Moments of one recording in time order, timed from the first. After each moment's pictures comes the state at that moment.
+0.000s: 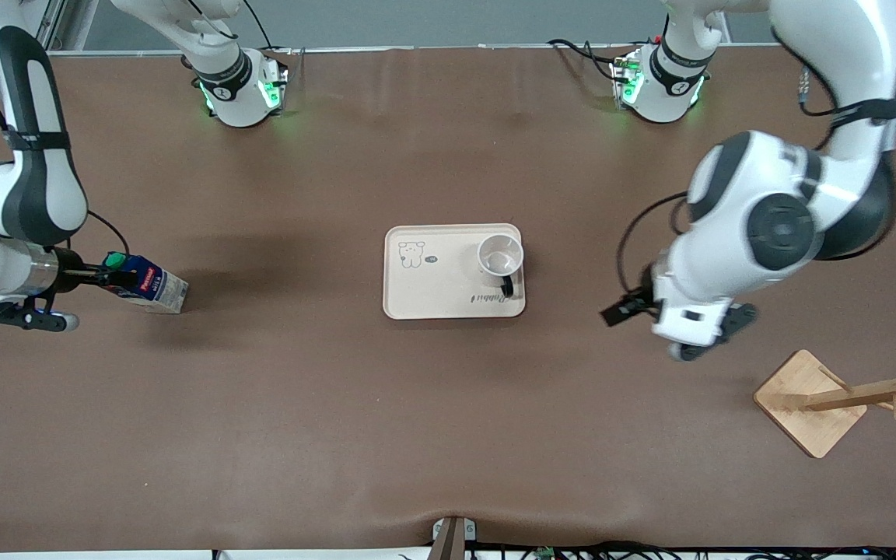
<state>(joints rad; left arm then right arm) -0.01 0.42 -0.34 -1.42 0.05 1.76 -0.81 -0.07 0.29 -0.12 -1.90 0.00 1.91 -0.03</state>
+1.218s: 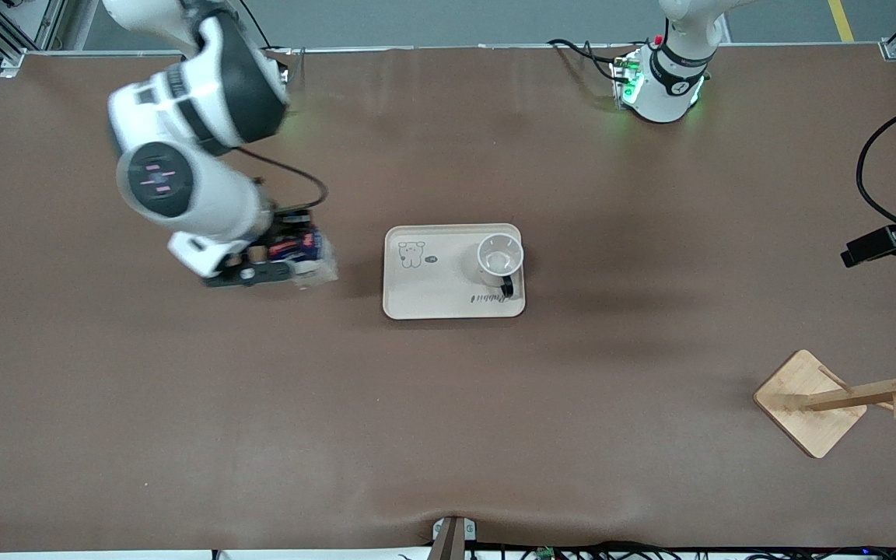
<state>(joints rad) 0.34 0.21 -0.34 -1.38 0.10 1.50 -0.19 0.56 0.32 -0.08 -1.53 0.16 1.58 0.39</state>
